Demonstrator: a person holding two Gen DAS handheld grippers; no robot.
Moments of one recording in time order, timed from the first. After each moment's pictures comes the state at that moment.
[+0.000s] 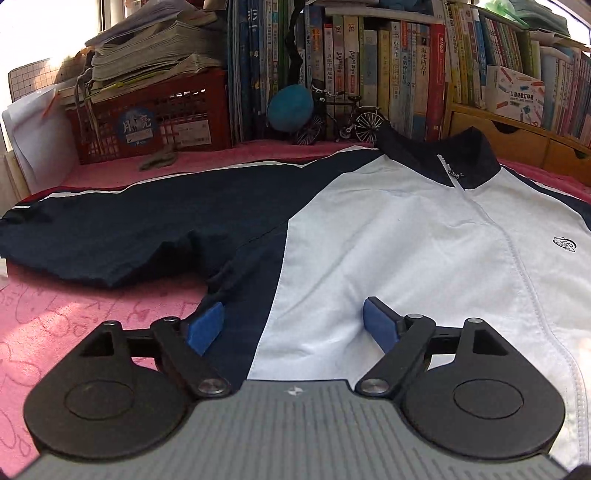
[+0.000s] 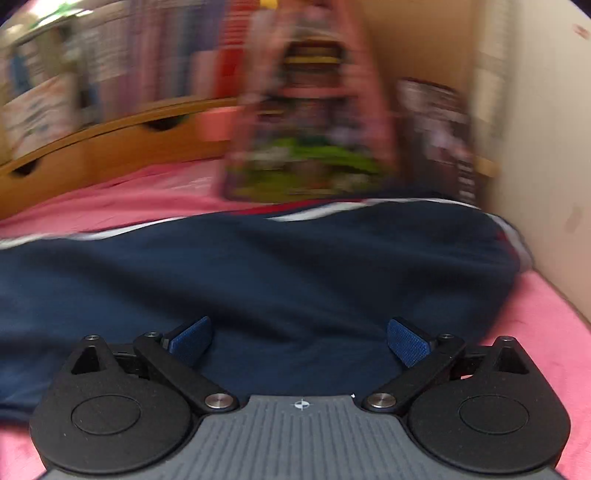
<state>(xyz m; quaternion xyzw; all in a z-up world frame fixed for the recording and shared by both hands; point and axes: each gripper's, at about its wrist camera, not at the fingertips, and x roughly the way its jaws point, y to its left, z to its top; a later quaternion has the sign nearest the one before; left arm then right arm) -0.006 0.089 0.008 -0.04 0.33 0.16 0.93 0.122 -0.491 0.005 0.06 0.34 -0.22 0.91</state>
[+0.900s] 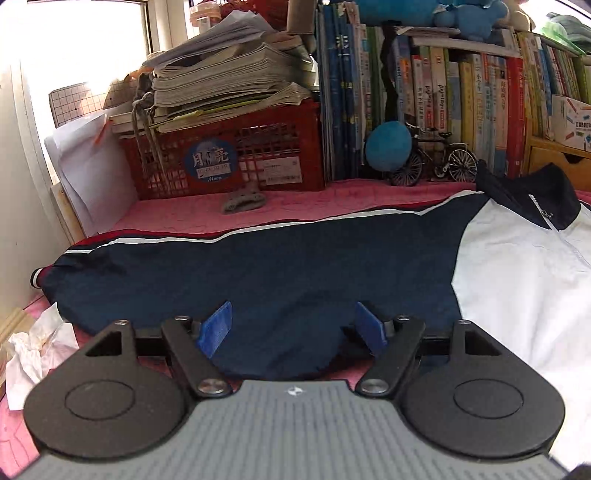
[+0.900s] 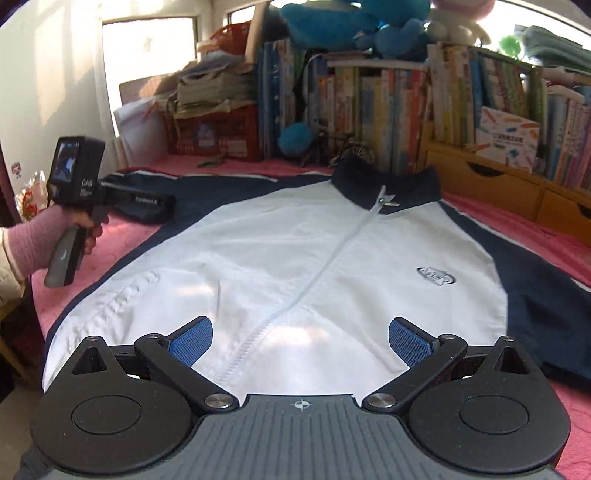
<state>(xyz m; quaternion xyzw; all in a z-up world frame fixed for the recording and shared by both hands) -0.001 0.194 0.020 0.01 0.30 0.22 0.93 -0.036 -0.159 0.062 -0.10 0.33 0.33 0.88</state>
